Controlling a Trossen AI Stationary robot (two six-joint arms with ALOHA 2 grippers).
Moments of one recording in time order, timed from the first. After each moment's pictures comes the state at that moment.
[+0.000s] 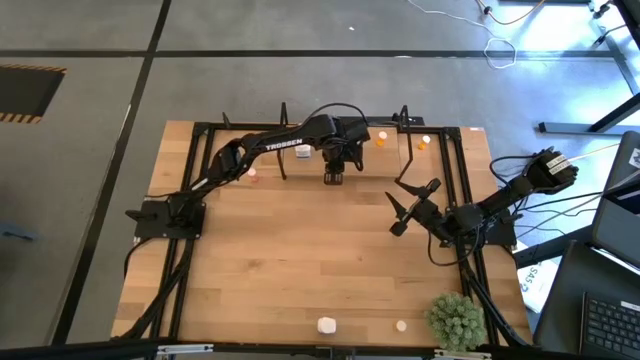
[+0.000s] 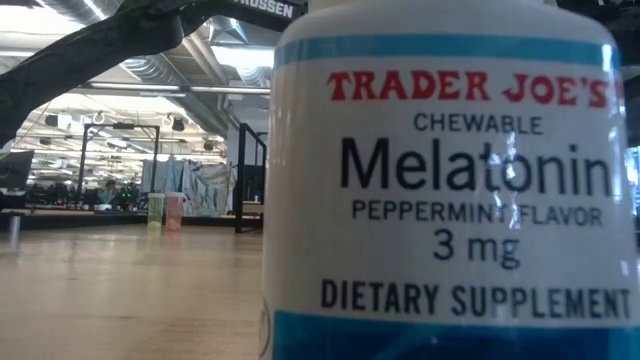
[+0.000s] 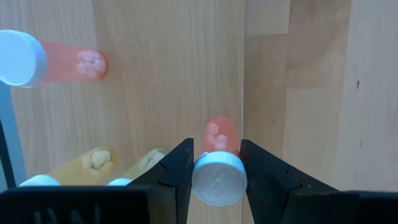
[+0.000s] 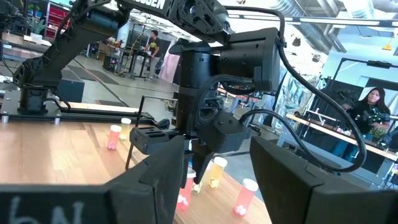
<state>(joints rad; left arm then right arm) 0.33 2.39 2.34 -1.16 -0.11 0.38 0.48 1.22 0.16 1.43 1.11 -0.58</state>
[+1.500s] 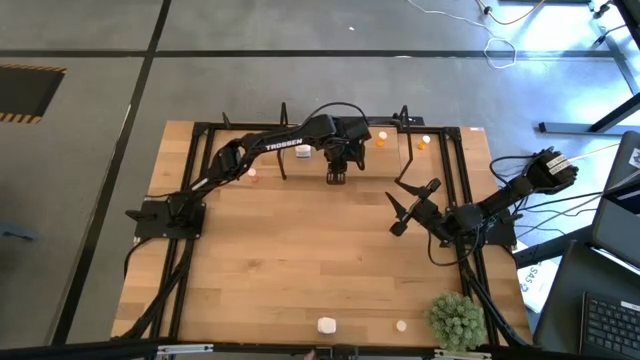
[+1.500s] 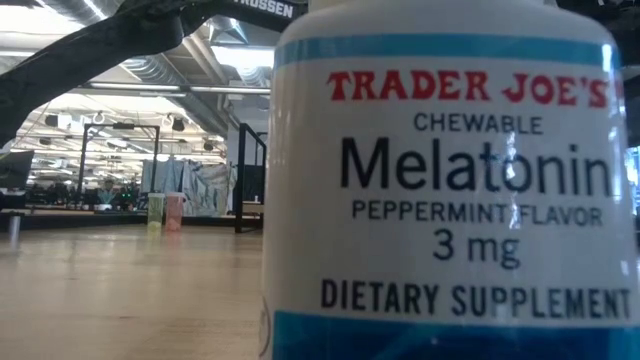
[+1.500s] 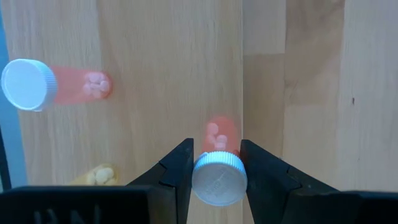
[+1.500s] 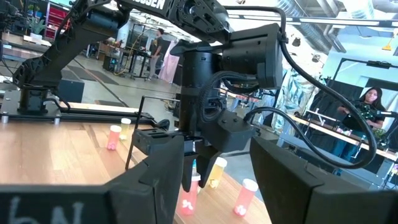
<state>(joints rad) 0.34 2.39 2.34 -1.11 -0.09 0.39 0.48 1.22 0.16 1.43 1.11 -0.58</state>
